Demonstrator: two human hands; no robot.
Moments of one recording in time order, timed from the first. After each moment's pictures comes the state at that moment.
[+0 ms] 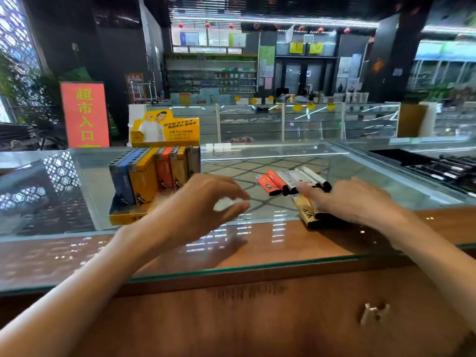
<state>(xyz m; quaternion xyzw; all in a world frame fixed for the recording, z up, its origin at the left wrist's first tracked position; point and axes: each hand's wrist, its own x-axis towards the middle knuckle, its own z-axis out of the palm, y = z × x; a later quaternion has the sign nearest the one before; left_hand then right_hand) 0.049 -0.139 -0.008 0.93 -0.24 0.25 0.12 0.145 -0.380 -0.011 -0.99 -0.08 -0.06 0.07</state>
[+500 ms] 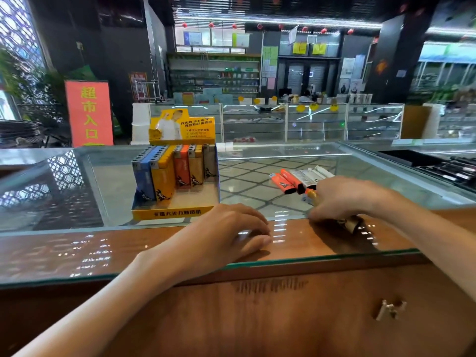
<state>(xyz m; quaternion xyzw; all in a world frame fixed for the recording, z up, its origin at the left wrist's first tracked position) 0.025 -0.135 -0.034 0.92 -0.30 0.18 0.17 0.133 -0.333 0.012 -0.98 -0.16 0.03 -0.08</state>
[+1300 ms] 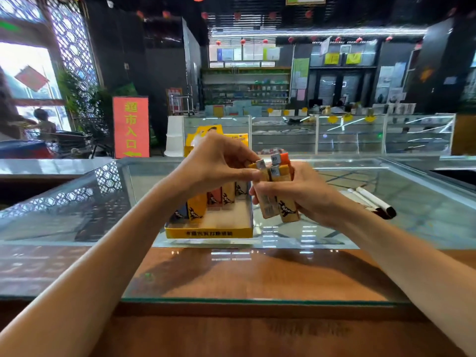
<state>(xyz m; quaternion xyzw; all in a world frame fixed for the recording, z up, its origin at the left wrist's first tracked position) 0.069 -0.075 0.049 0.88 -0.18 0.27 0.34 0.152 -0.245 0.009 -0.63 -0.47 0.13 0.61</state>
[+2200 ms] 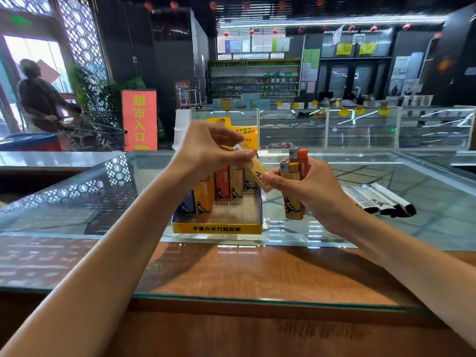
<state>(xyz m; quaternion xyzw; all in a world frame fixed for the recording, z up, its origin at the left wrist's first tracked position) 0.074 -0.058 0.047 0.83 -0.06 0.33 0.44 0.143 -0.235 -0.001 -0.67 -0.40 -0.02 0.62</state>
